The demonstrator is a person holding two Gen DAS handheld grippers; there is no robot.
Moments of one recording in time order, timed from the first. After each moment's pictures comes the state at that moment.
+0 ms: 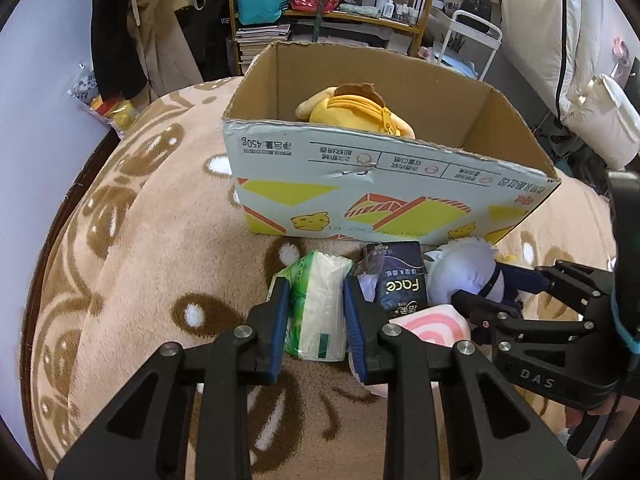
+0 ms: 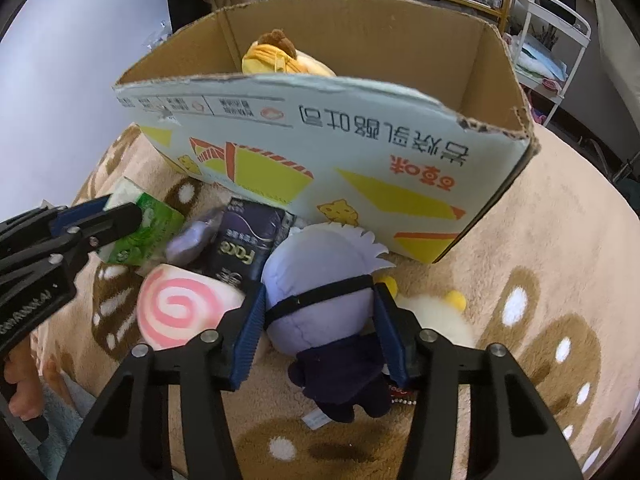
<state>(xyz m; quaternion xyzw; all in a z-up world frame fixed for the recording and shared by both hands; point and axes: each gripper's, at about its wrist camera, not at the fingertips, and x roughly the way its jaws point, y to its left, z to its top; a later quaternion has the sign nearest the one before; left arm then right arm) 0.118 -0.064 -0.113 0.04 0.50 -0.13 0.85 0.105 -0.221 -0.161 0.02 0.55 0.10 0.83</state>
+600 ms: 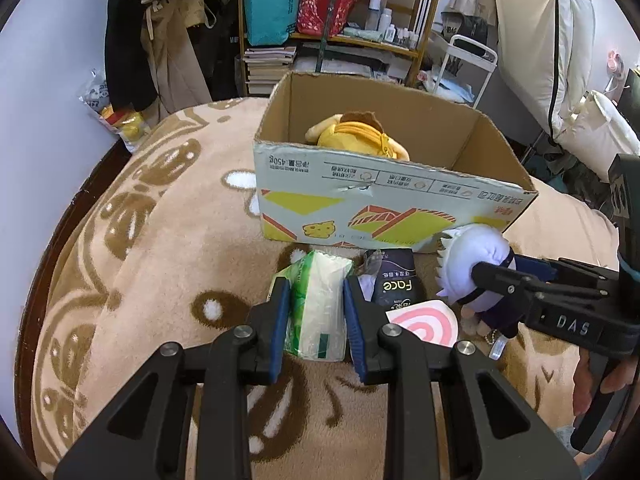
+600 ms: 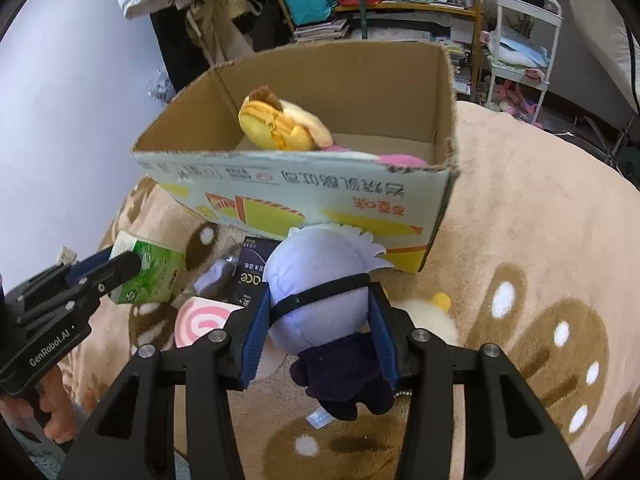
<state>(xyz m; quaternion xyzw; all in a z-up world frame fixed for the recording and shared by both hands) 0.093 -0.050 -0.090 0.03 0.47 -0.13 0.87 0.091 -0.251 -0.130 0.11 0.50 0.09 0.85</state>
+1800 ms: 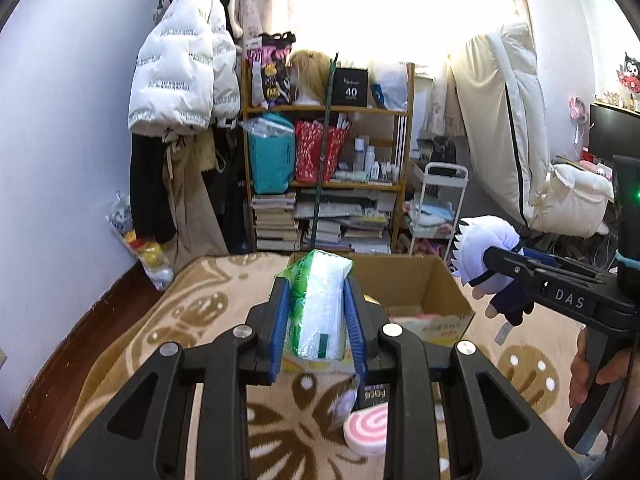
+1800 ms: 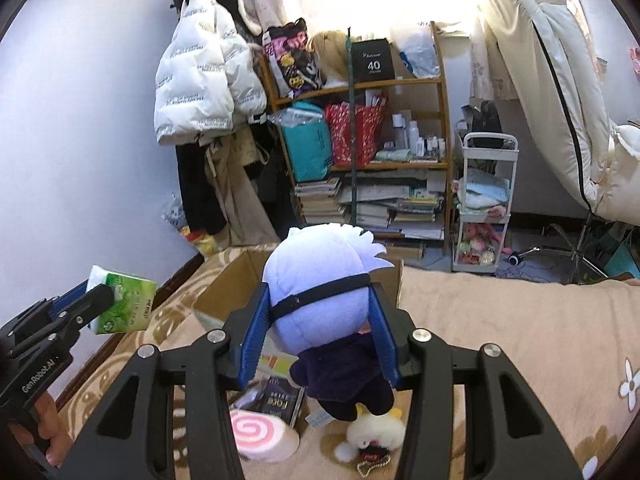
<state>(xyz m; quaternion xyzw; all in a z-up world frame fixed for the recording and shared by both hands) 0.042 -0.044 0.028 0.03 0.23 -0.14 0.96 0.052 -0.259 -0.003 0.09 0.26 0.04 0.96</state>
